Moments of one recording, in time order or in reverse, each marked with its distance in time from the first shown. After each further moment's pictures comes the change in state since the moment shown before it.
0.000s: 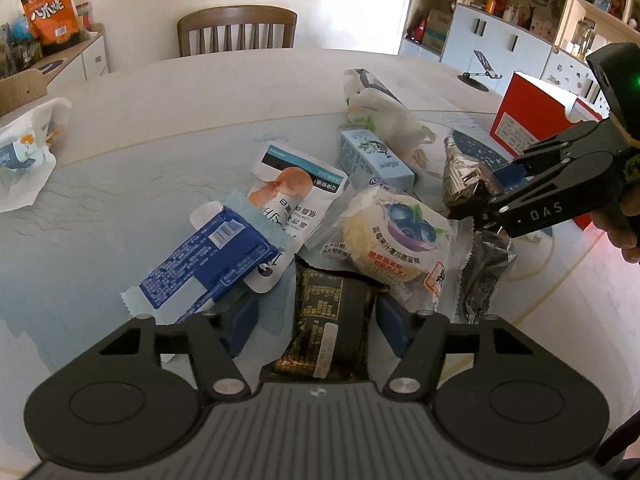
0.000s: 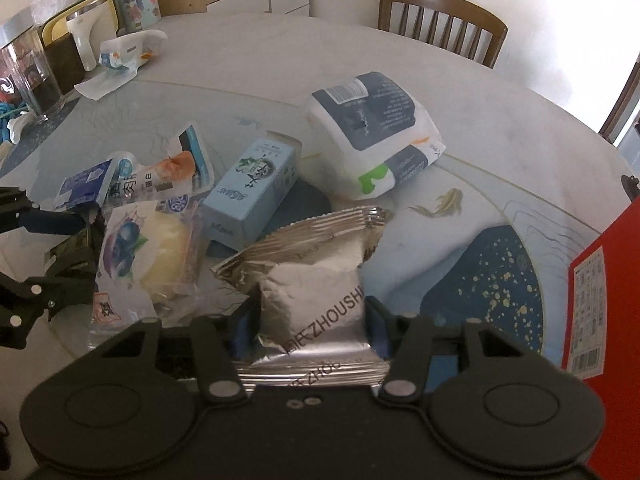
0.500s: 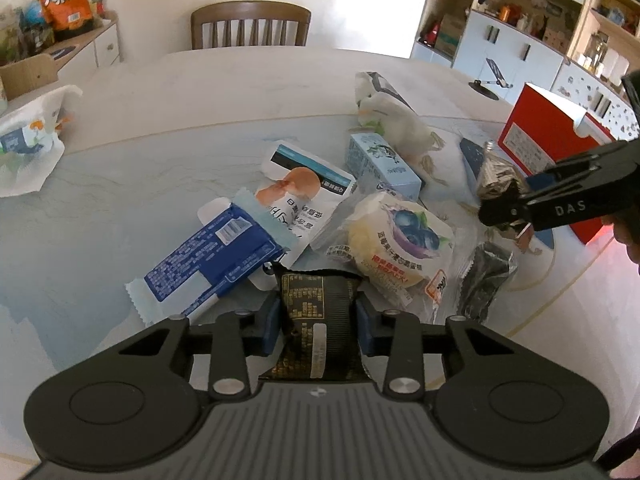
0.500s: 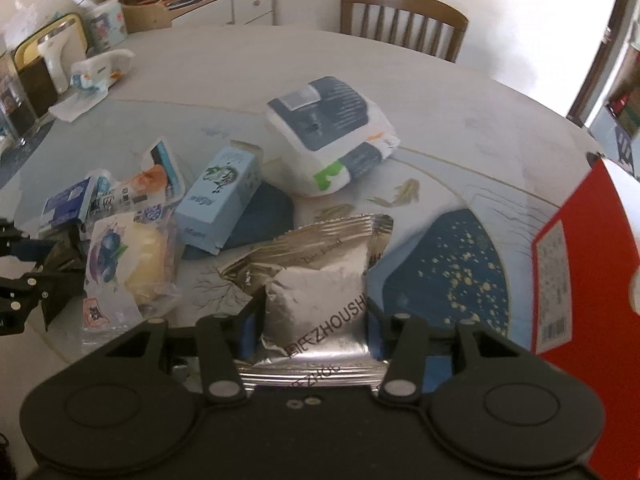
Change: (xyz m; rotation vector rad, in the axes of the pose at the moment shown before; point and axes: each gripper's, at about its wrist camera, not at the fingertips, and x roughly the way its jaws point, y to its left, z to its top) left arm -0.002 0.002 0.002 -0.058 0.005 0.001; right arm -0.016 -0.013 -0.008 0.093 -0.016 -0.066
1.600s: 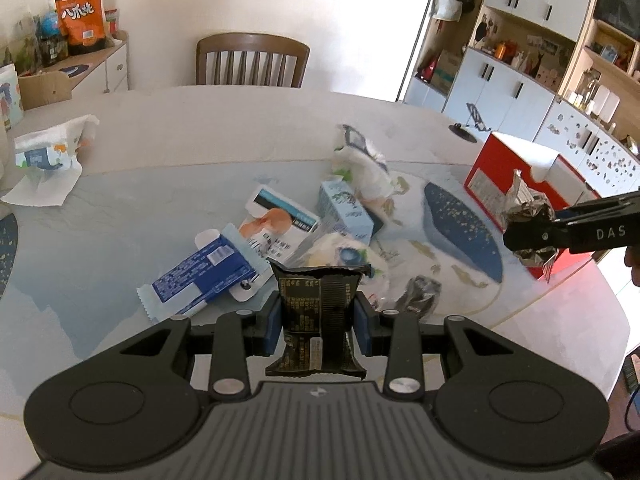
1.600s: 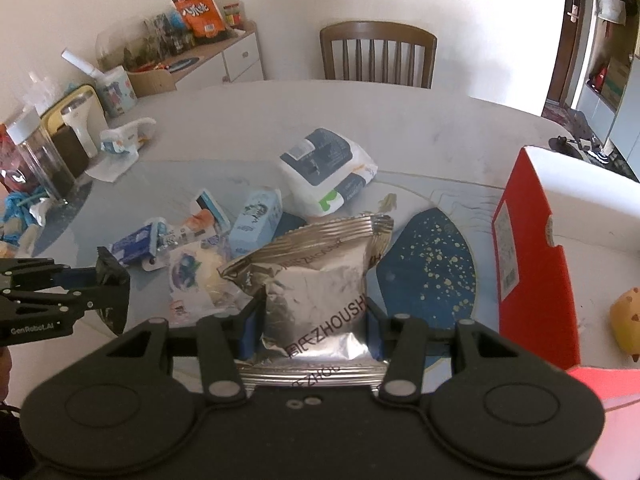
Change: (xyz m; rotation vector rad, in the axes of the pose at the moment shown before) left arm -0.063 -0.022 0.002 -0.053 -0.097 -0.032; right arm -0.091 -0.003 -0.026 0.133 -0.110 0.055
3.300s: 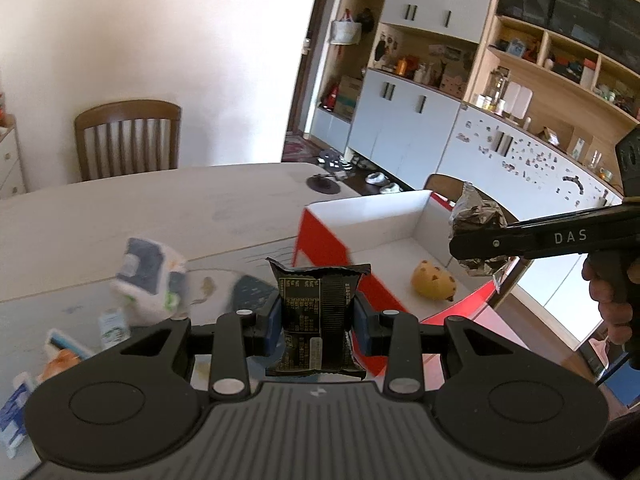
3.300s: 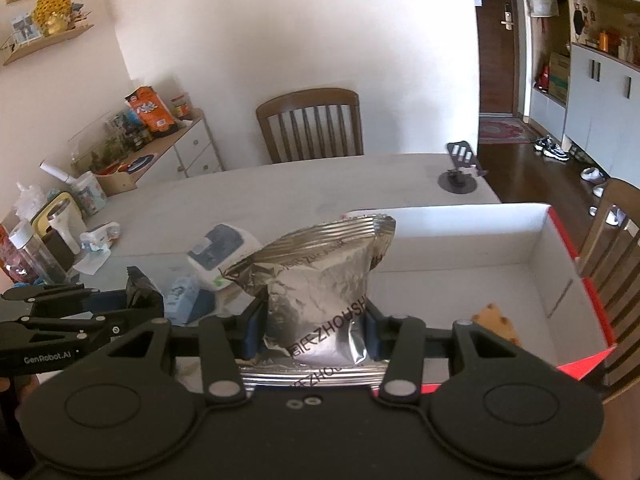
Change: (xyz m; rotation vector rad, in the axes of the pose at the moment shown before) left arm 0.023 -0.203 0.085 0.169 -0.104 -0.209; right arm -0.113 -0.146 0.000 0.160 -0.188 -0.017
